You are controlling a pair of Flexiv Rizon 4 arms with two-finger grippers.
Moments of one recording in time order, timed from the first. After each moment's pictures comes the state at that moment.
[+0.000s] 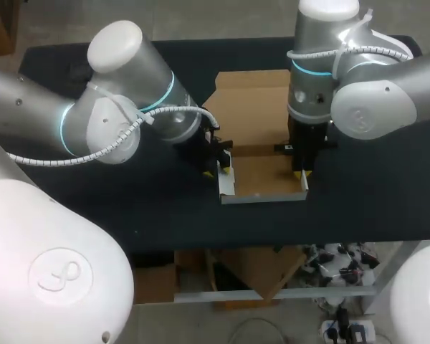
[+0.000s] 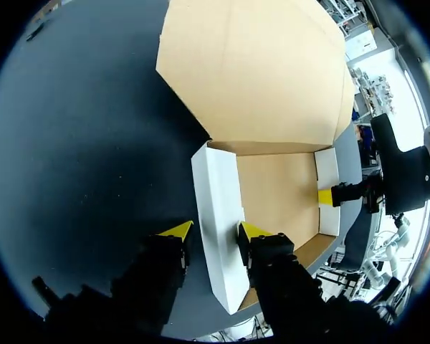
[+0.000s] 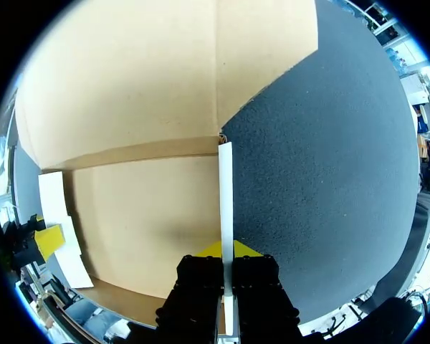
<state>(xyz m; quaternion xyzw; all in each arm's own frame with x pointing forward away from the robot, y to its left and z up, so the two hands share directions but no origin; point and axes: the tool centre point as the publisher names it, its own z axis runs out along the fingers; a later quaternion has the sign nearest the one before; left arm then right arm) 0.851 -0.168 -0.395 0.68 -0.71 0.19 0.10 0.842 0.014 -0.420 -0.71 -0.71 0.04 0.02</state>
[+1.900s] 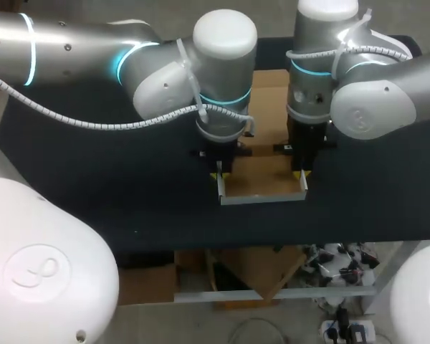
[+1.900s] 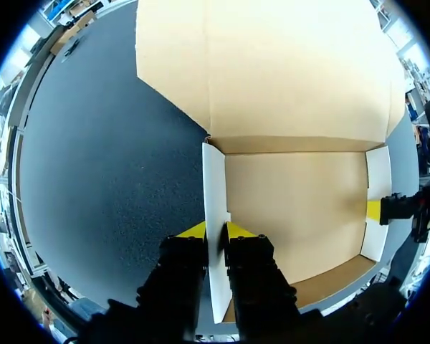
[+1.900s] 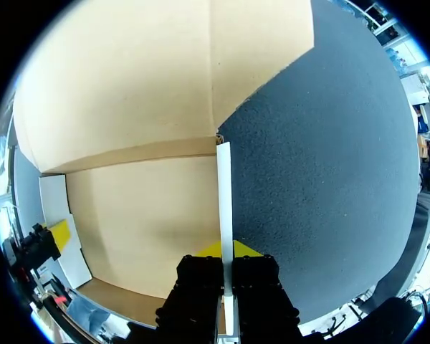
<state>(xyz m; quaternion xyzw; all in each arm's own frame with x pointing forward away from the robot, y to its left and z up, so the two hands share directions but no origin) 0.847 -0.163 -0.404 0.72 -0.69 0.03 -0.06 0.842 0.015 -0.420 -0.71 -0.71 0.04 0.02</state>
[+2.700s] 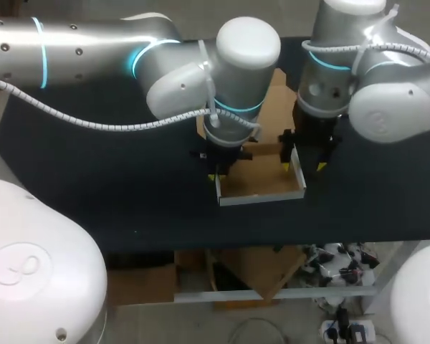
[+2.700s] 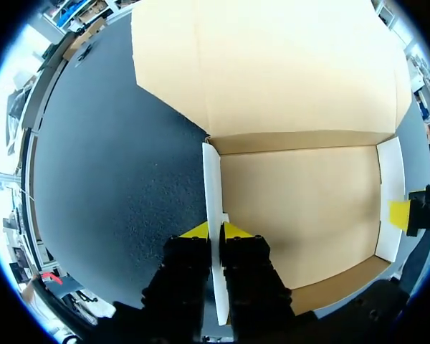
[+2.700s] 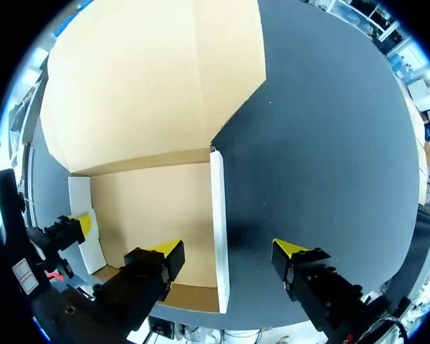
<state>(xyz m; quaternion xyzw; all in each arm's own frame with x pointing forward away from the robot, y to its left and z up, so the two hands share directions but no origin) 0.844 -0.155 -0.404 0.72 -0.69 0.01 -0.10 0.845 0.016 -0.389 -0.70 -0.72 -0.02 0.02</state>
